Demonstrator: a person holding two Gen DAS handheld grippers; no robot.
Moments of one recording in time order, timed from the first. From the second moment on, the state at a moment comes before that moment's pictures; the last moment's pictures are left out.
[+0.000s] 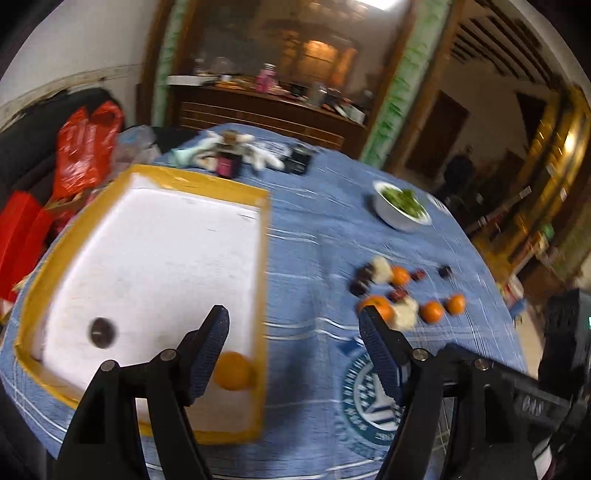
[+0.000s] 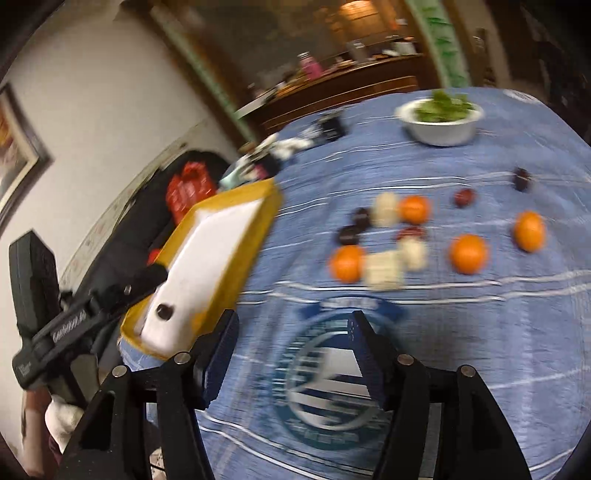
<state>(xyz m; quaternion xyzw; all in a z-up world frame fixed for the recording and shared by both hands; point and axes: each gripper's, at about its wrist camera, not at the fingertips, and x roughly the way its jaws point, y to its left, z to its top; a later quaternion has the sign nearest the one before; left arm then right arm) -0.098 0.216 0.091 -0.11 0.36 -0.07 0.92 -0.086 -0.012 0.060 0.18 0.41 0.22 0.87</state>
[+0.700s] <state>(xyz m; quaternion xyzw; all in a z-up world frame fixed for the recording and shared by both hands) -0.084 0.132 0.065 0.00 0.39 -0.14 0.91 -0.012 -0.095 0.023 0.17 0.42 0.10 0.88</state>
